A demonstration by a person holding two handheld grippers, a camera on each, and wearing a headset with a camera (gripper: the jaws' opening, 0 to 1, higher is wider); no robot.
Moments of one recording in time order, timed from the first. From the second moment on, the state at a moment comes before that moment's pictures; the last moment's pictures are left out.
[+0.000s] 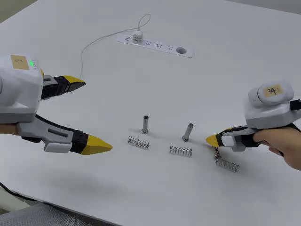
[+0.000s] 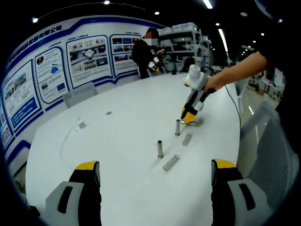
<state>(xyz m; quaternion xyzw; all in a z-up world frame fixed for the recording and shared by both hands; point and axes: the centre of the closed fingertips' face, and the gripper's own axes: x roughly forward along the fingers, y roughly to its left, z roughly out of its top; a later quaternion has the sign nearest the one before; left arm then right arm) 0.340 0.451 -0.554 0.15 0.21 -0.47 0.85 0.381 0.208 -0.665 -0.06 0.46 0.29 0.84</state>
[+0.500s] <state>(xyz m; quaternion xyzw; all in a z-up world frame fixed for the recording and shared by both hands) 0.338 0.458 -0.561 0.16 0.22 -0.46 0.85 0.382 0.212 -0.670 -0.07 0.48 0.29 0.83</state>
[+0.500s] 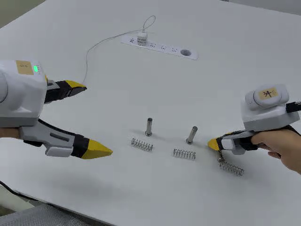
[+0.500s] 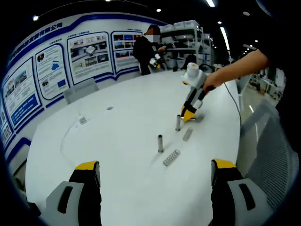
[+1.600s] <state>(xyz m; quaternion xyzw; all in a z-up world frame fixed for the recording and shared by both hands) 0.334 0.465 -0.559 0.14 0.22 -0.45 0.85 0.387 0.226 -0.675 -0.13 0.49 0.28 0.82</state>
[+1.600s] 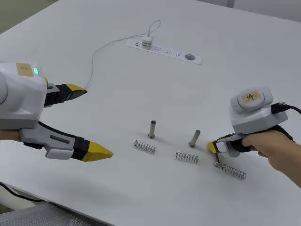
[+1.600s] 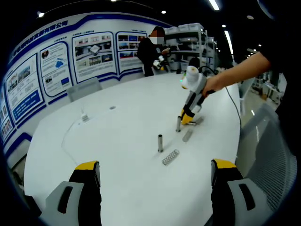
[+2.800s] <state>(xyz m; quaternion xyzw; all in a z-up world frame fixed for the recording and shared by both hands) 0.333 0.467 -0.560 0.14 0.23 -0.45 0.85 0.385 0.221 -0.675 -0.13 0.51 0.25 0.81</state>
